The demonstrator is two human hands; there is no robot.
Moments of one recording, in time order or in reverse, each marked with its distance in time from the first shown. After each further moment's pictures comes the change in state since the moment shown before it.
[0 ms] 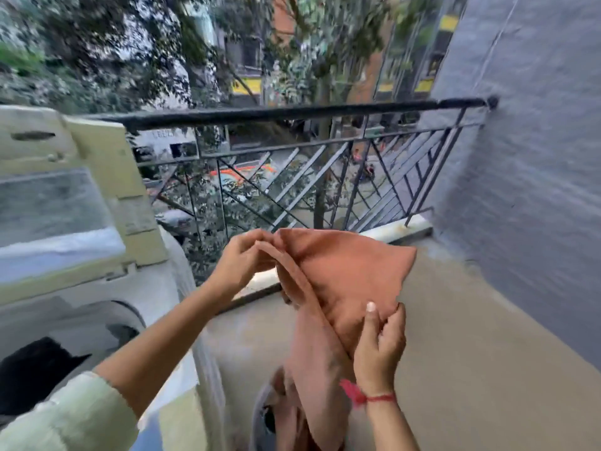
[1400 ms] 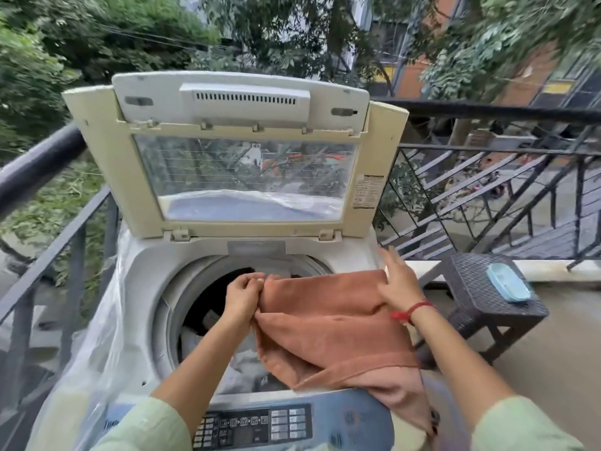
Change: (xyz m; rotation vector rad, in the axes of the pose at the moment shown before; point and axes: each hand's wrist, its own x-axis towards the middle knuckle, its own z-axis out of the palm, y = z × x) left_hand -0.188 -0.121 -0.302 -0.085 0.879 -0.468; right_hand -0.107 -0.068 0.257 -0.591 -1.153 -0.182
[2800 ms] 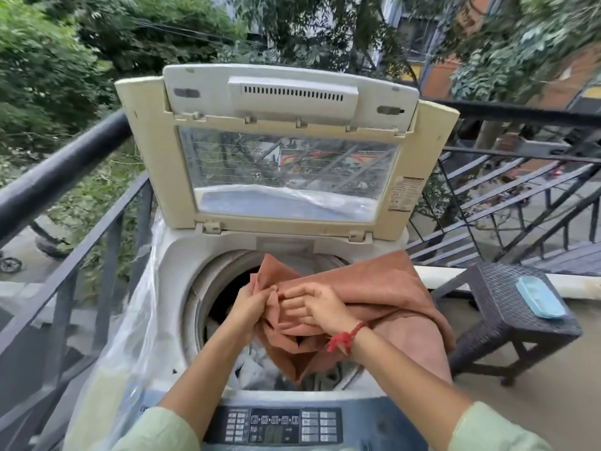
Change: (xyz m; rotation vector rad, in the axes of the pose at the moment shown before) left_hand 0.007 -0.015 -0.045 -0.193 -0.142 -0.078; right_hand -0.042 -0.142 0.106 0.747 -0.521 0.102
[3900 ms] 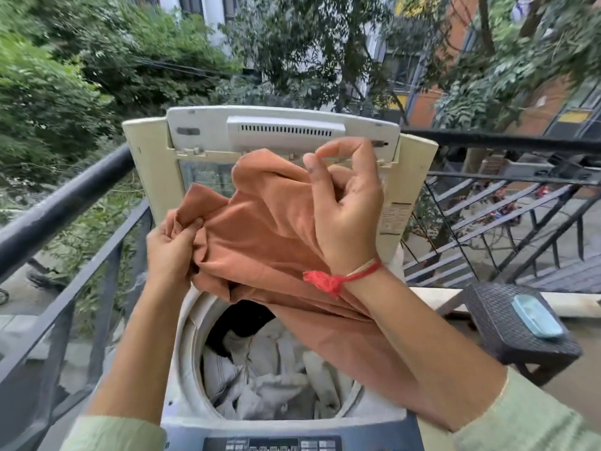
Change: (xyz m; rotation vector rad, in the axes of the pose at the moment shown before) left_hand -0.016 0.156 -0.053 -0.139 0.204 0.660; right_hand -0.073 -0.186 -0.010 -0.023 0.680 -1.323
